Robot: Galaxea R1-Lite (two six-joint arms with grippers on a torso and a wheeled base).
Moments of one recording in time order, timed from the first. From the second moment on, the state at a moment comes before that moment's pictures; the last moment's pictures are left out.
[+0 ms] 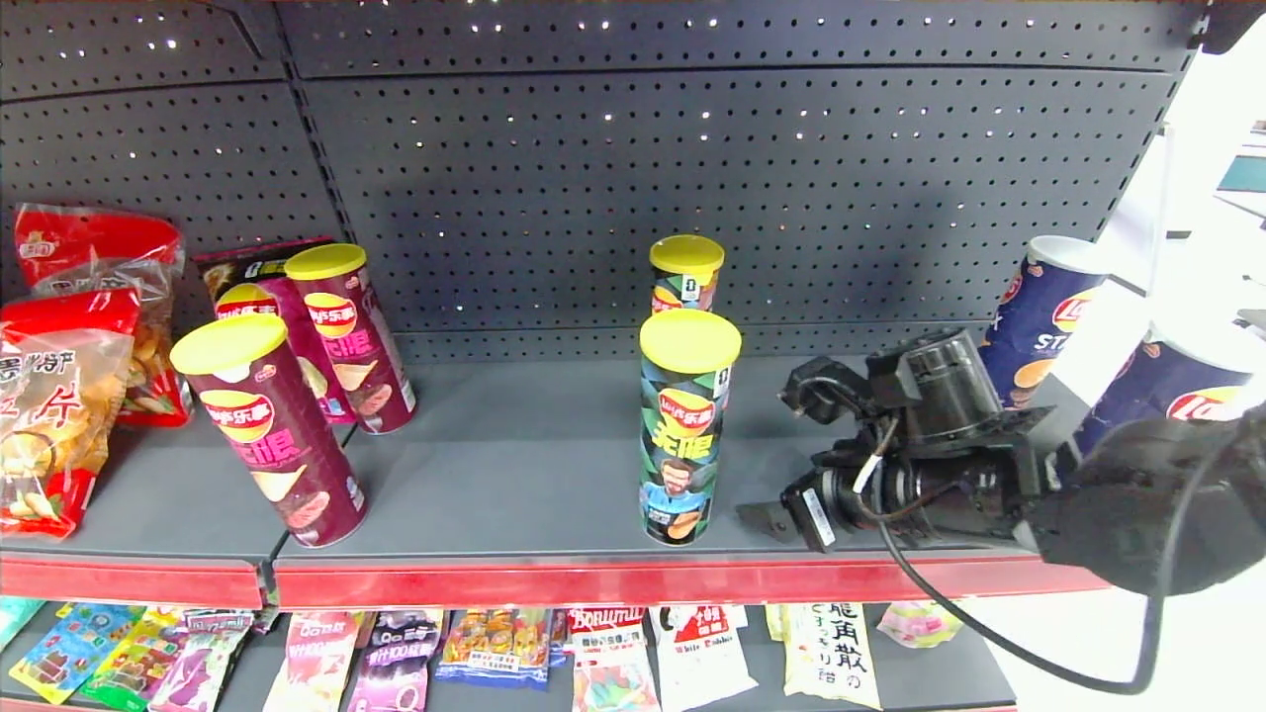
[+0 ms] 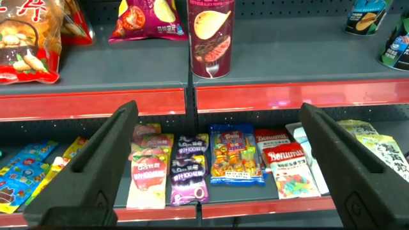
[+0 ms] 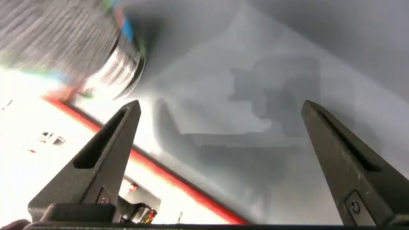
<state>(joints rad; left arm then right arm) 0.00 0.00 0.00 0.01 -0.05 0.02 0.58 1.78 -0.85 -0.22 -0.06 -0.06</state>
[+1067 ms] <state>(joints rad) 0.01 0.00 0.00 0.01 -0.05 0.02 0.17 0.38 -0.10 -0.20 0.00 -0.10</state>
